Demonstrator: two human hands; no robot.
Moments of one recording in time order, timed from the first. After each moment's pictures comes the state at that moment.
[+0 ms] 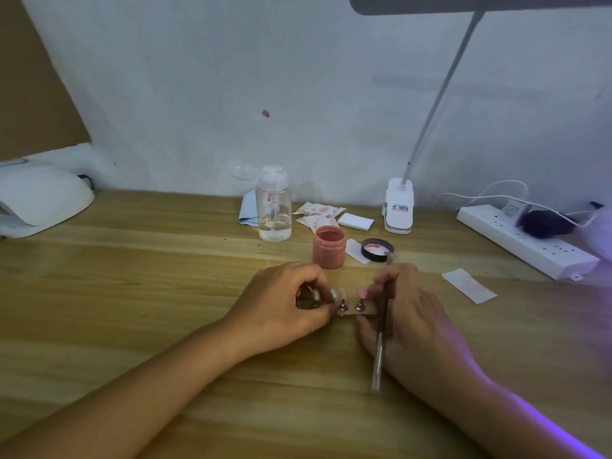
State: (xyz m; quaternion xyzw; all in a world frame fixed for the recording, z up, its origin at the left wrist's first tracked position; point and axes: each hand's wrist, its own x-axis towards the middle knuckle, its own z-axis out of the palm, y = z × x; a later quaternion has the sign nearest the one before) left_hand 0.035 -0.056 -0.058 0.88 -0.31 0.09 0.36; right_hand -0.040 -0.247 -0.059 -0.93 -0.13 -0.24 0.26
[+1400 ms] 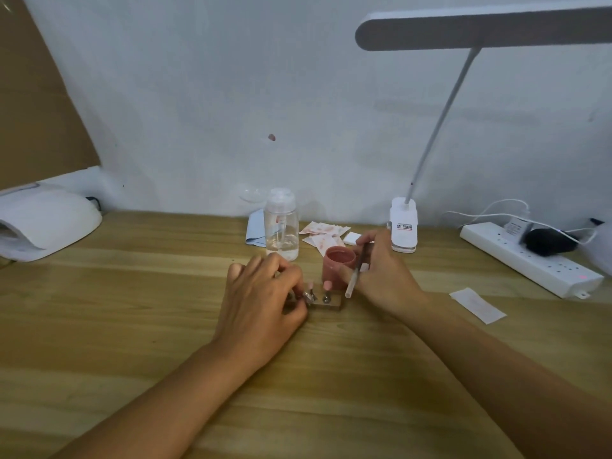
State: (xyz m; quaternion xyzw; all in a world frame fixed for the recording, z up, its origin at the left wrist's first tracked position) left_hand 0.045 -0.036 -0.059 0.91 -0.23 0.31 0.16; right_hand 0.069 -0.233 -0.042 -0.87 -0.01 -0.15 0.46
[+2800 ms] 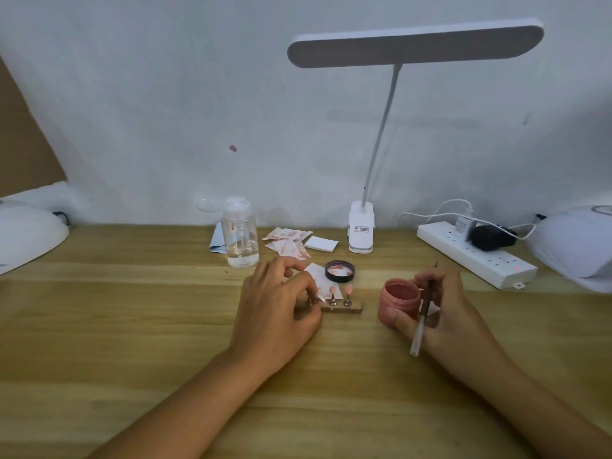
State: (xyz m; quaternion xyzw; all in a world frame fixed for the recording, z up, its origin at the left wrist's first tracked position) left_hand 0.029 -0.112 -0.059 0.88 -0.26 0.29 0.27; right_hand -0.040 -0.345 -0.053 -0.89 0.03 -0.20 0.41
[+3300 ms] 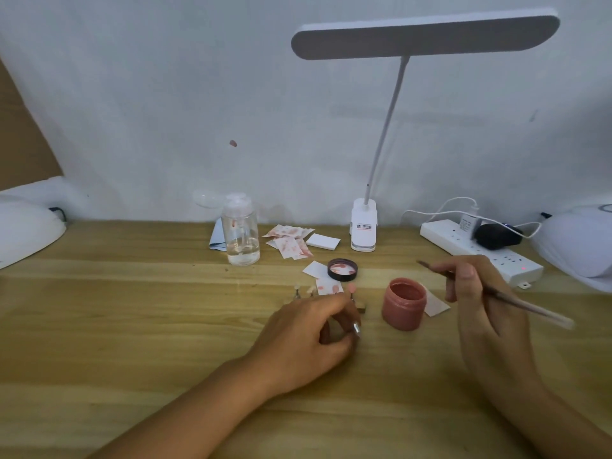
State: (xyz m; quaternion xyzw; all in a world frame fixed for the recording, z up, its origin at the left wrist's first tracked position) left_hand 0.016 -0.123 -0.062 0.85 -0.39 0.06 0.35; right_hand -0.047 -0.338 -0.041 -0.78 -0.04 -0.45 0.43
